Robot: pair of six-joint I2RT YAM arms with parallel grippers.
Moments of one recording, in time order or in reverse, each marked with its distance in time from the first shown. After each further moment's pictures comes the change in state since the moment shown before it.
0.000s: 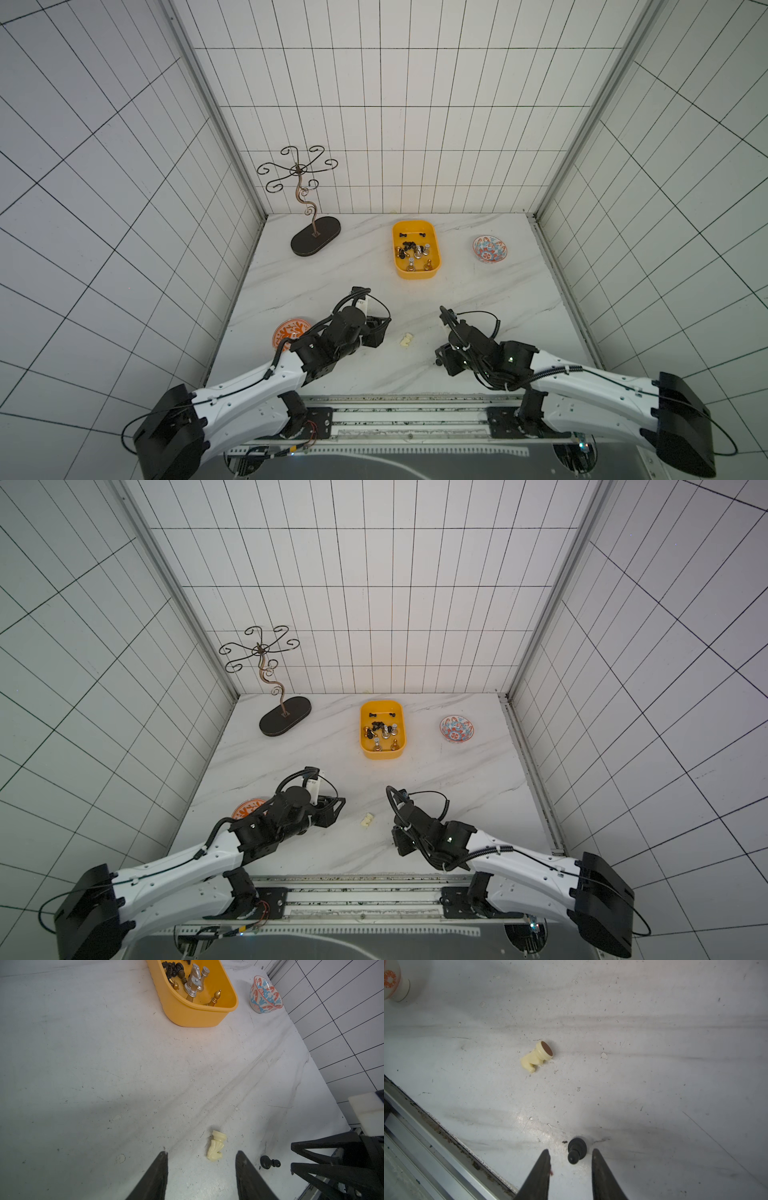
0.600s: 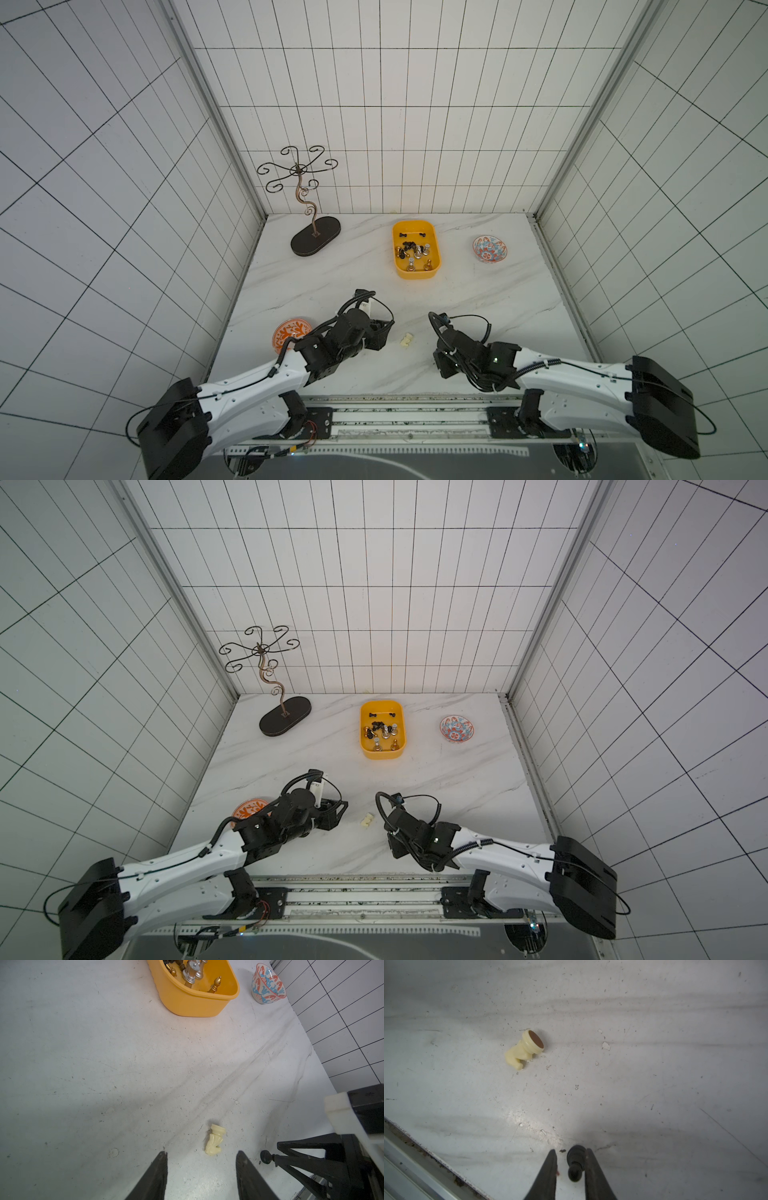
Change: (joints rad) left arm -0.031 0.029 0.000 0.000 -0.011 -0.022; right arm 0.039 0.128 0.000 0.057 0.055 0.059
